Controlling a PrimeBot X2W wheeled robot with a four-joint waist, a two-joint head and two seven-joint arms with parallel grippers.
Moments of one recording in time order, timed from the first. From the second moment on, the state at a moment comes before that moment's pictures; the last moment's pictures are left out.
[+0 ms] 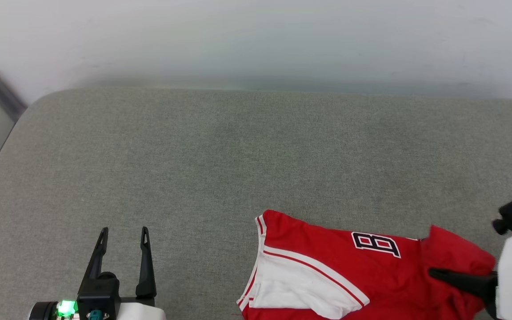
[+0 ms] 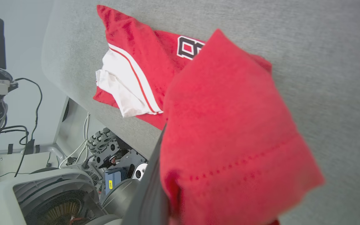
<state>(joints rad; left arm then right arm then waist) 0.10 0.16 -0.11 0.00 -0.05 0.18 -0.26 -0.09 -0.77 0.26 -0.06 1.24 0.13 0.80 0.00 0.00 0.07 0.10</state>
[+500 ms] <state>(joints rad) 0.04 0.13 -0.09 0.00 -0.03 0.15 -0.26 -0.43 -0.42 0.62 0.05 0.96 0.13 0.86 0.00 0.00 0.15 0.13</state>
